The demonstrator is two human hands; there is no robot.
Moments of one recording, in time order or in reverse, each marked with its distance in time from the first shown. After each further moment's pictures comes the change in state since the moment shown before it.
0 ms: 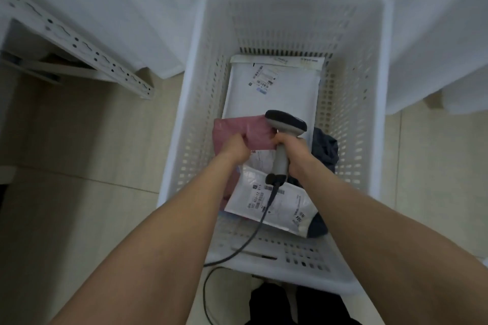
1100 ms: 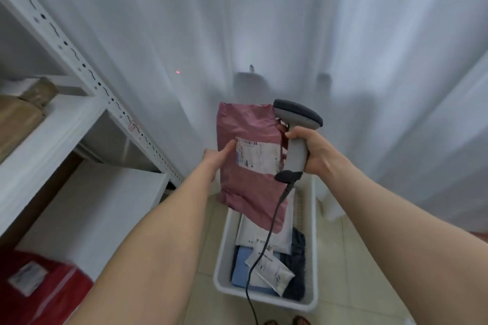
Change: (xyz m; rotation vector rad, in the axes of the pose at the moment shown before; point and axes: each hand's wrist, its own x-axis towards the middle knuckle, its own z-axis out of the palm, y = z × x) left_hand -0.410 0.172 -0.419 -0.815 0.288 0.050; right_hand -0.560 -0.356 0.007 0.250 -0.441 -0.297
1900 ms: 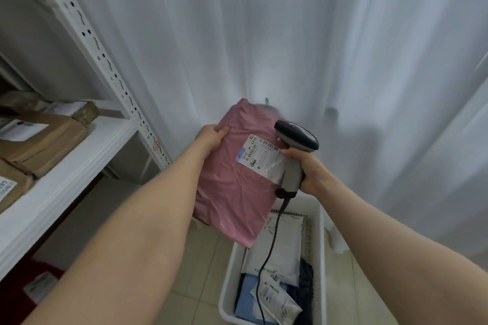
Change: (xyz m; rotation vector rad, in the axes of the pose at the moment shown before) left_hand -0.027 0.096 -0.075 0.305 0.081 0.386; right_hand -0.013 0.008 0.038 -0.142 0.009 -0.106
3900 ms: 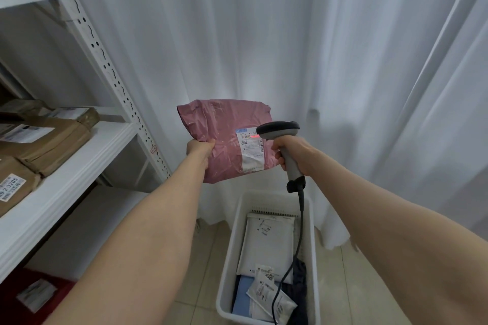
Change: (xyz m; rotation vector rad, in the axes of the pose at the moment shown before) left_hand -0.054 -0.014 0.008 -0.488 0.308 -0.215; right_hand -0.067 -0.026 0.022 -0.428 0.057 -0.054
